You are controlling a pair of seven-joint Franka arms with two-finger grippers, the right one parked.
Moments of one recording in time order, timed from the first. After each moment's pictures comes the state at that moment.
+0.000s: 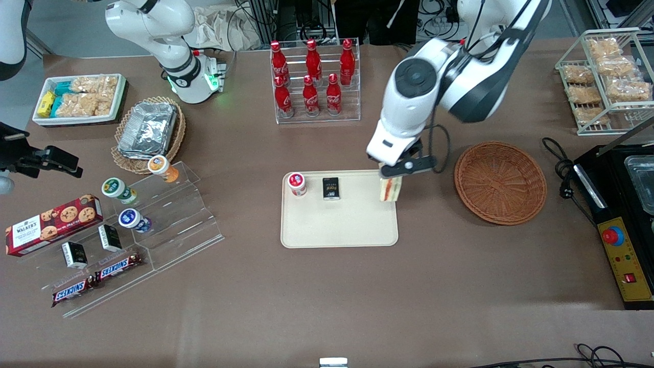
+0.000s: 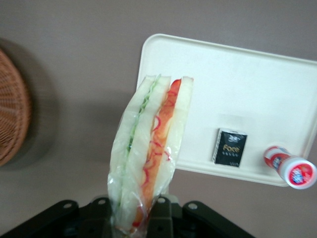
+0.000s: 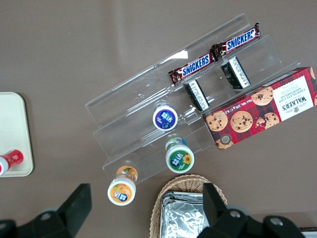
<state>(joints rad) -0.20 0.28 -0.52 -1.79 0.16 1.95 -0.94</state>
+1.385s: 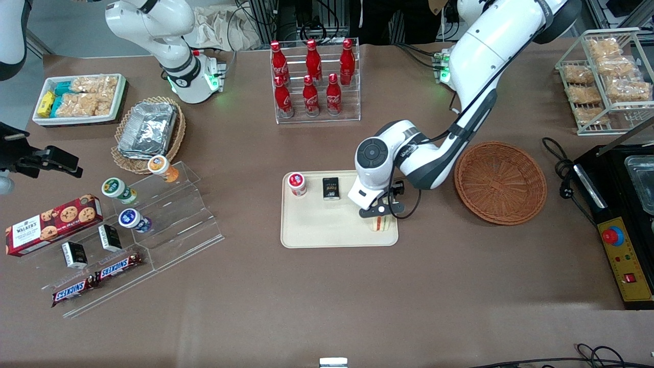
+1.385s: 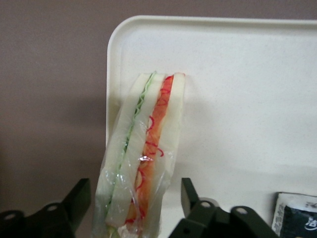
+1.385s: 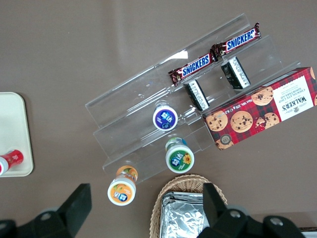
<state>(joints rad) -0.22 0.63 -0.51 -1.75 0.47 2.14 -1.04</state>
